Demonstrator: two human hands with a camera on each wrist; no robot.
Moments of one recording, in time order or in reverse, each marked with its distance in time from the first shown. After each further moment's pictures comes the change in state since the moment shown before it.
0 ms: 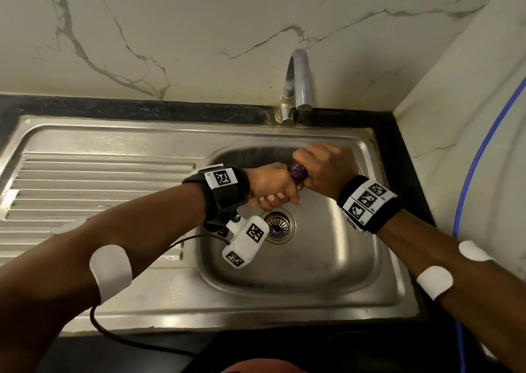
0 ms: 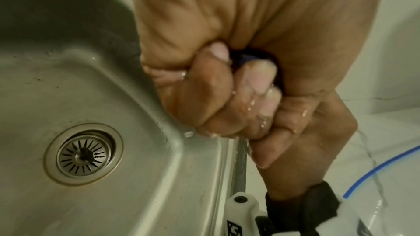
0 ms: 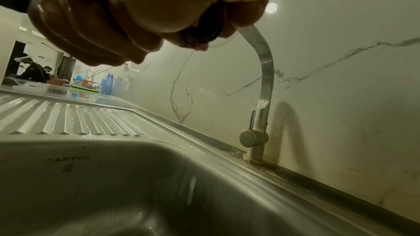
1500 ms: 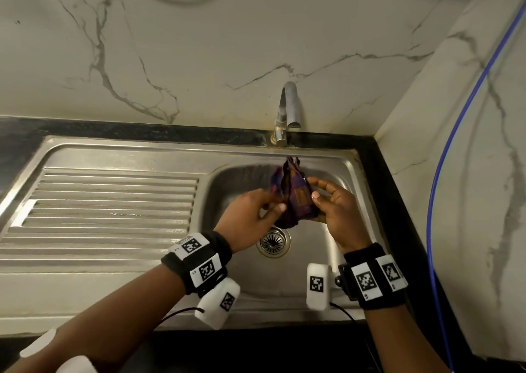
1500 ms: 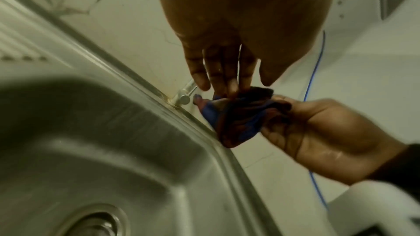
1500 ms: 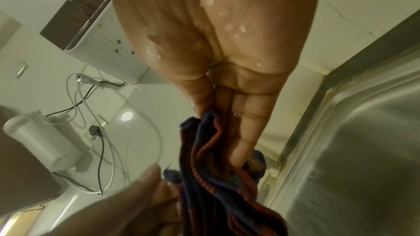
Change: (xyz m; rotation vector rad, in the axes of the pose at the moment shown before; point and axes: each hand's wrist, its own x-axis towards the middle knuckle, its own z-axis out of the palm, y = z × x) left_hand -0.053 -0.067 0.047 0.713 0.823 0.676; right_hand -0.052 -0.069 -0.062 1.298 0.056 1.082
